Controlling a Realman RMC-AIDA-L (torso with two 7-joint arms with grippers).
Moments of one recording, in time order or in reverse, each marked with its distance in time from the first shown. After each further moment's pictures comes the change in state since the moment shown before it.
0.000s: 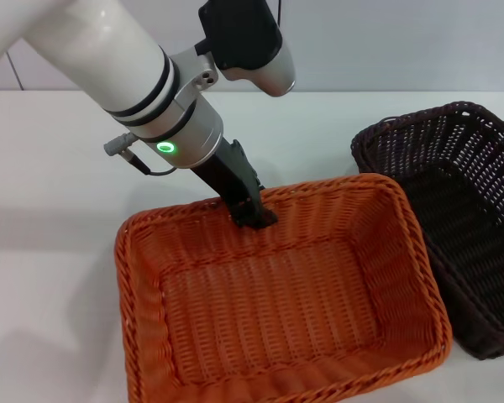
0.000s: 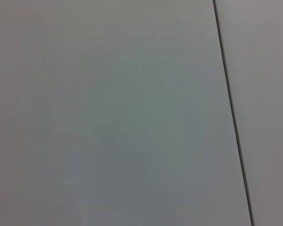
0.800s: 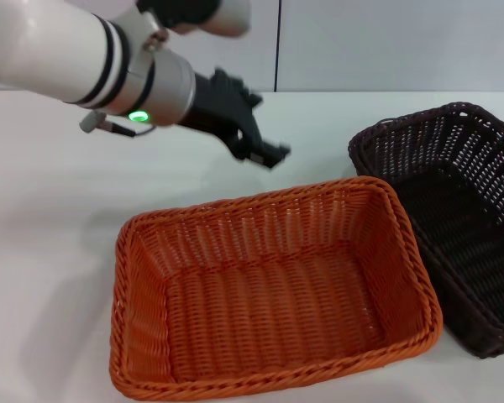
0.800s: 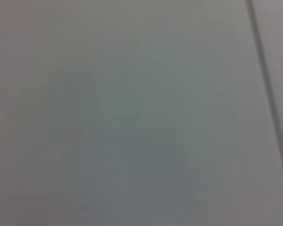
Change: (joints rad) left arm 0.255 0.002 0.032 0.356 -0.057 -0.212 -0.044; right arm -0.005 -0.022 -0.149 -0.039 -0.011 0.021 0.136
